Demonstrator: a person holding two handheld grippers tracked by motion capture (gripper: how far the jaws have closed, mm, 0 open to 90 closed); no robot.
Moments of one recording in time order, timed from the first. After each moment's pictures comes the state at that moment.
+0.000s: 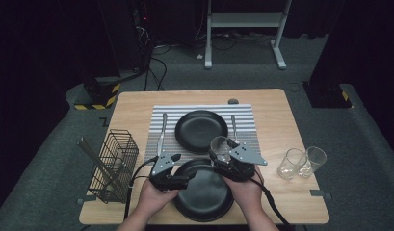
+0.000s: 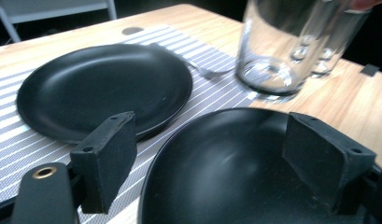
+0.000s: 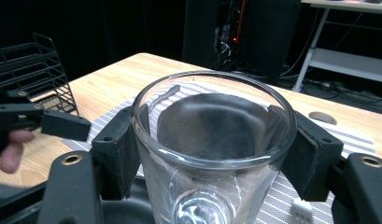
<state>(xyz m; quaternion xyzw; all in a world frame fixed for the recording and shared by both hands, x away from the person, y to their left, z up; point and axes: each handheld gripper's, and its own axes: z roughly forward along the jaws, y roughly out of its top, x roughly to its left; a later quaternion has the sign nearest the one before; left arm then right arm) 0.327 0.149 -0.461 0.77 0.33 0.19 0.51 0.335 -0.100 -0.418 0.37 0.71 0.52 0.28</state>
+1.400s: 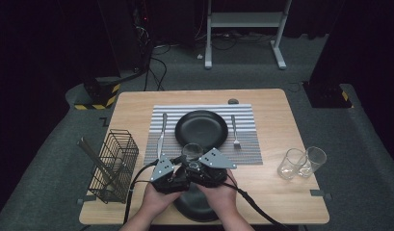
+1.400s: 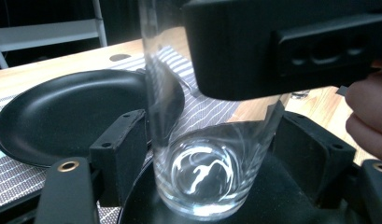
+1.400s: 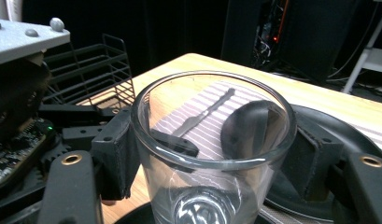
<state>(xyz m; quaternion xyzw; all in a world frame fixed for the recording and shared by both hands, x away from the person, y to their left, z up) 0.319 0.147 -0.467 0.75 0.31 0.20 0.55 0.321 -0.033 -0.424 0.34 0.73 0.54 0.23</state>
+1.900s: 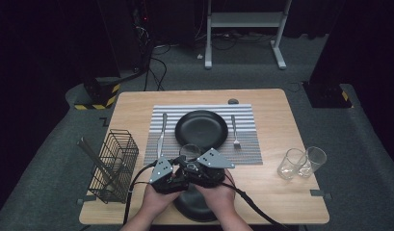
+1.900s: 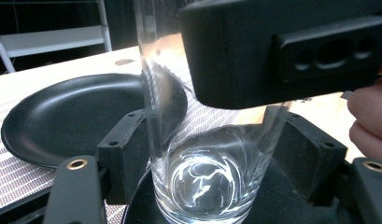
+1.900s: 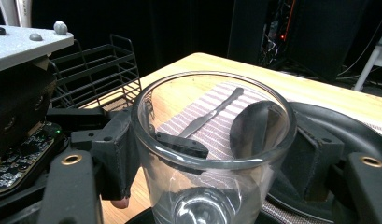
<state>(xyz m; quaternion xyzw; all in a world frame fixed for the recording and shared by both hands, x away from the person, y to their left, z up) 0.318 0.149 -0.471 0.74 0.31 0.21 0.56 0.322 -0.029 -0.426 0.34 0.73 0.55 0.22</state>
